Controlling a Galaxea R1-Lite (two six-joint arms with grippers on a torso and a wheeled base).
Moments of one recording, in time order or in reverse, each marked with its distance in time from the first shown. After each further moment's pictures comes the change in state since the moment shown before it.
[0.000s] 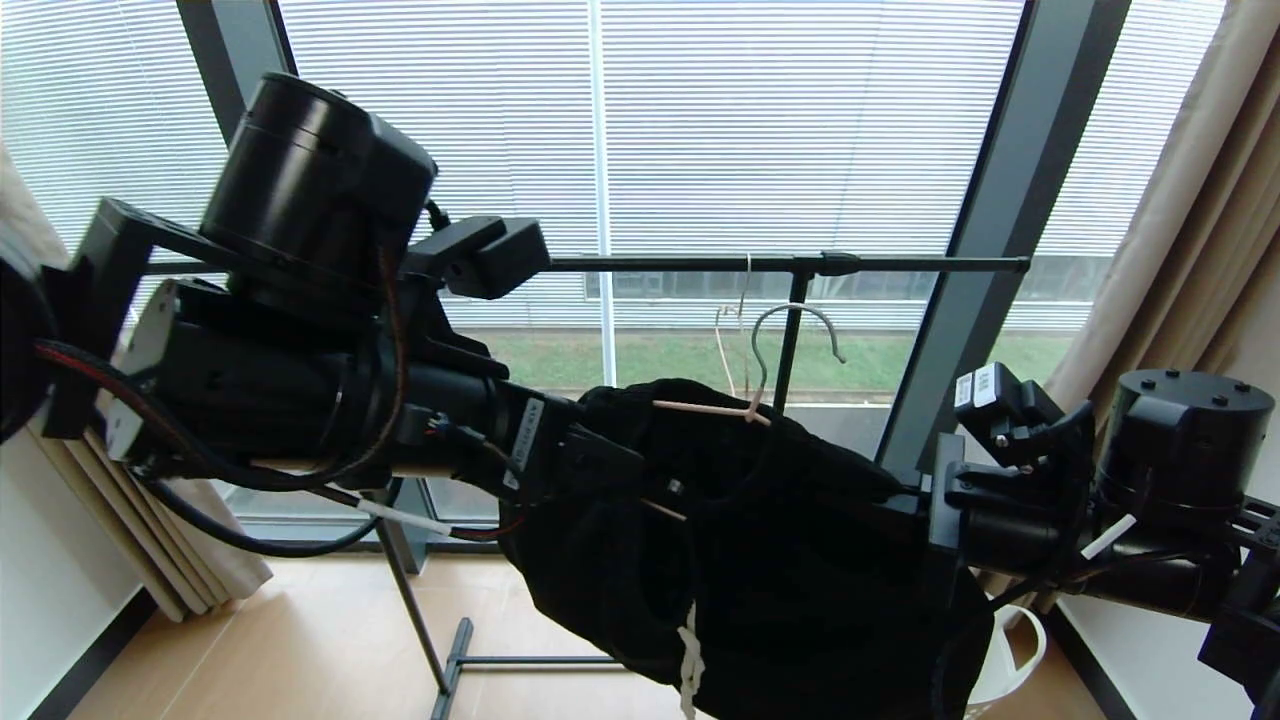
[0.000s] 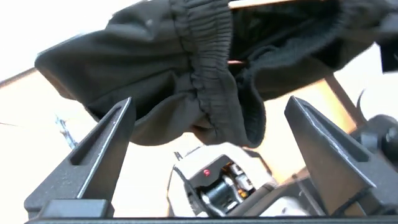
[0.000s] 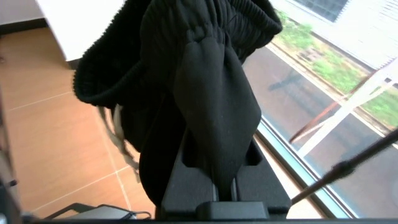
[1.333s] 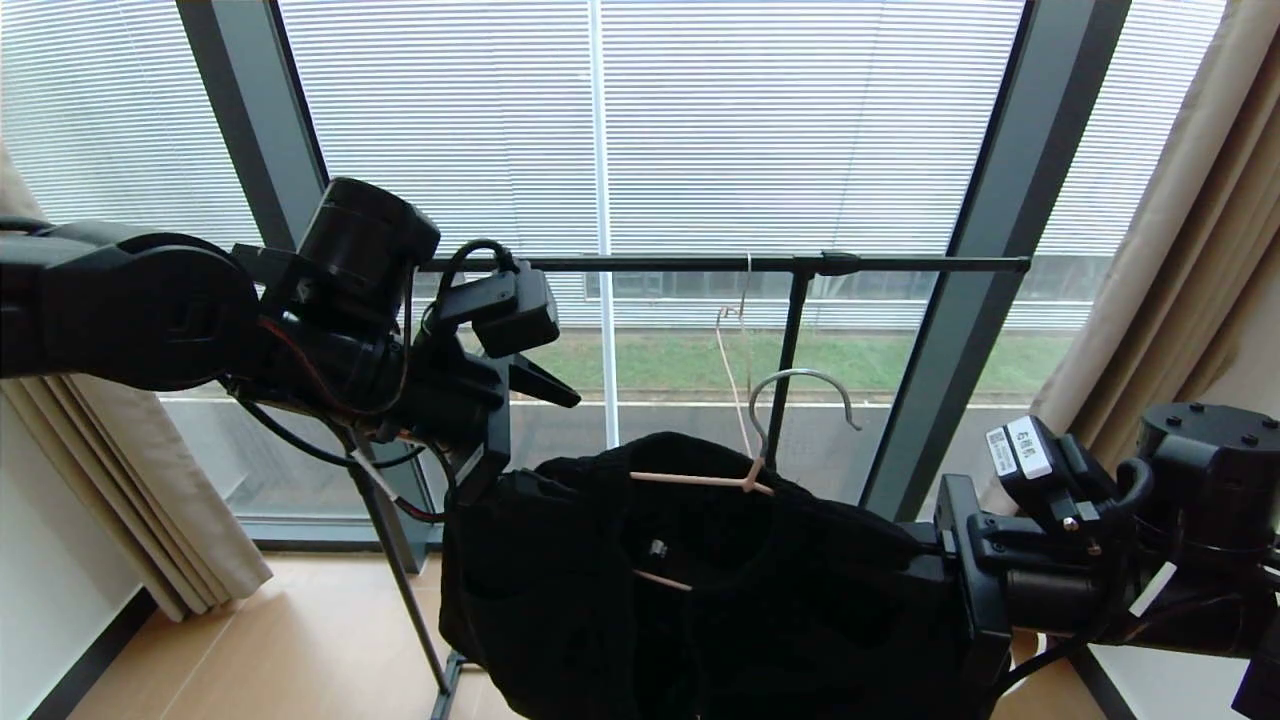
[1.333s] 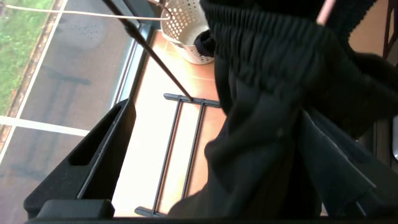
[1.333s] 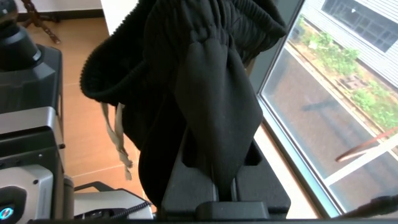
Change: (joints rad) left arm 0.261 0.203 -0.067 -0.001 -0.579 0.905; right arm 0.023 -0.033 0.092 -0.035 0.181 -0.074
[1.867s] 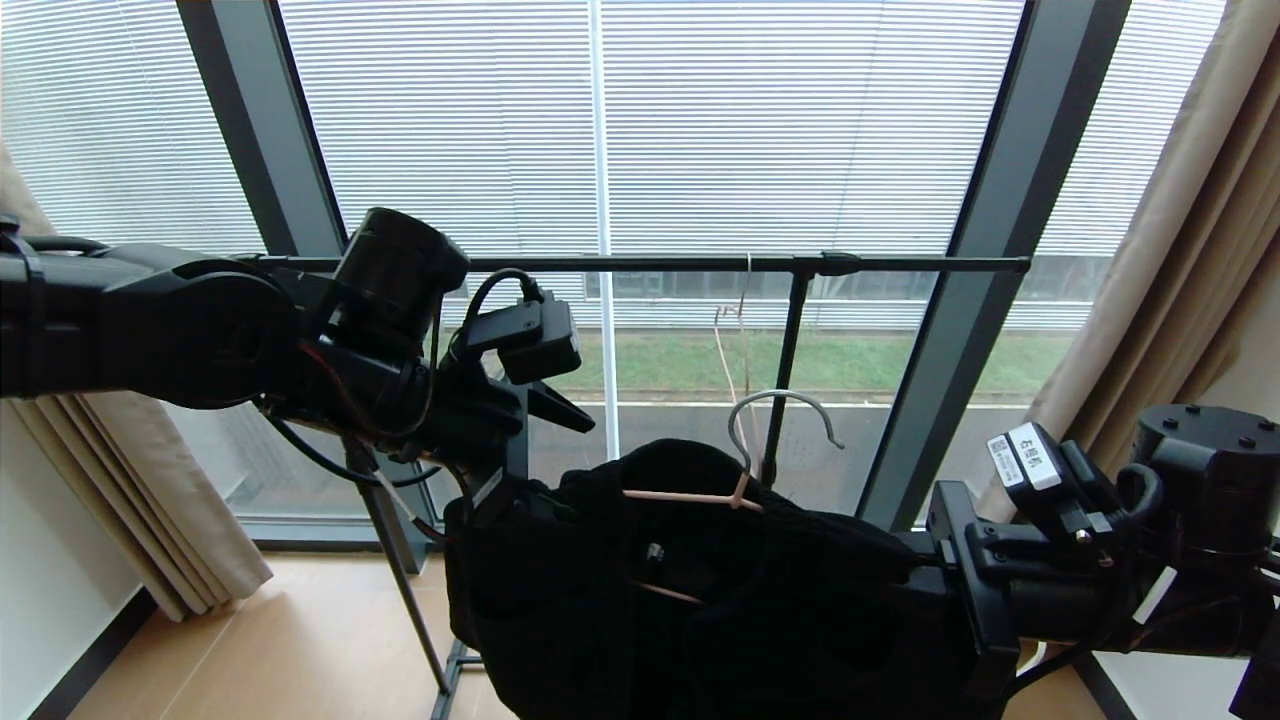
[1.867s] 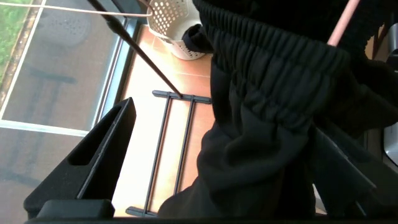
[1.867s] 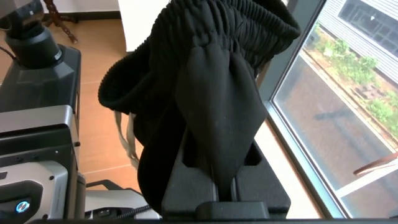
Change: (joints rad) left arm -0.026 0.027 0.021 0.001 0.000 0.001; right arm 0.013 0.001 0.001 -0.007 0.056 0.000
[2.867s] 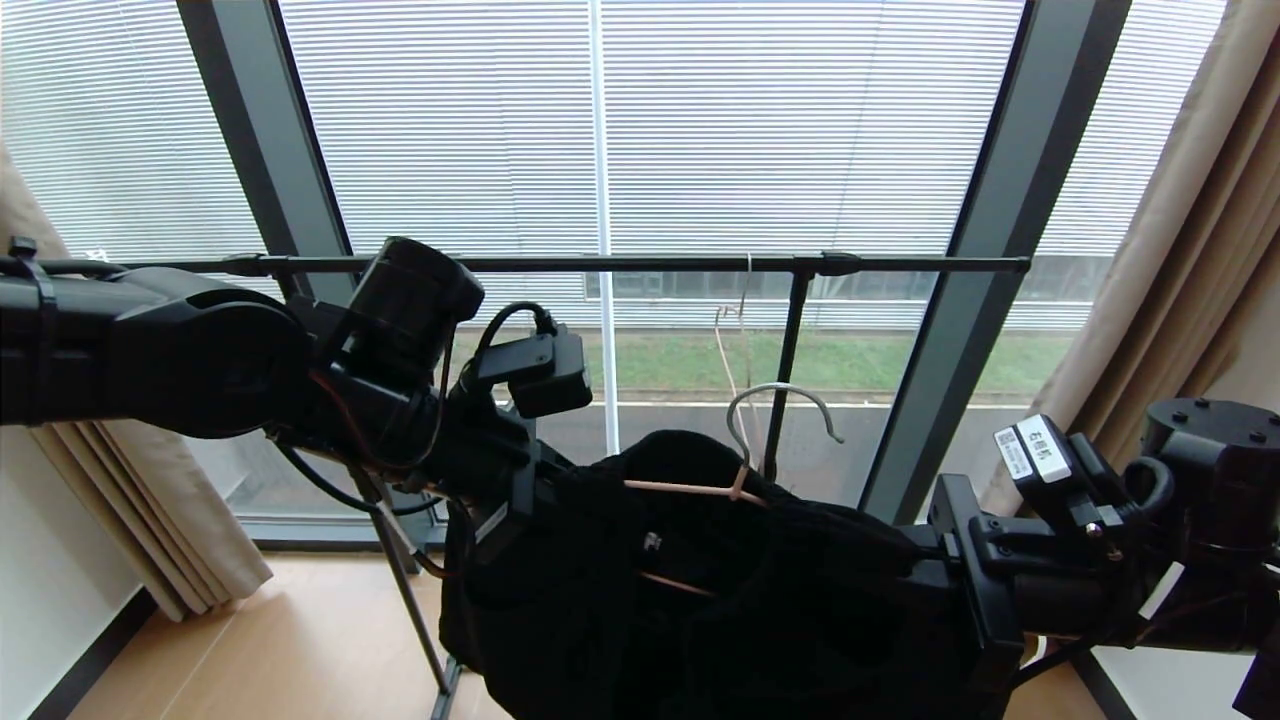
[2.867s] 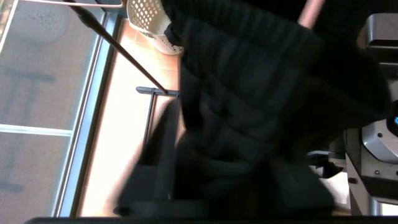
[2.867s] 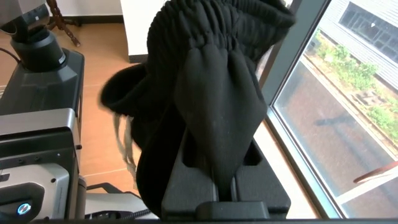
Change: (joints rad) left arm -0.030 -0.011 0.059 0.001 -0.001 0.000; right arm -0.003 -0.007 -0.009 -0.003 0.001 0.006
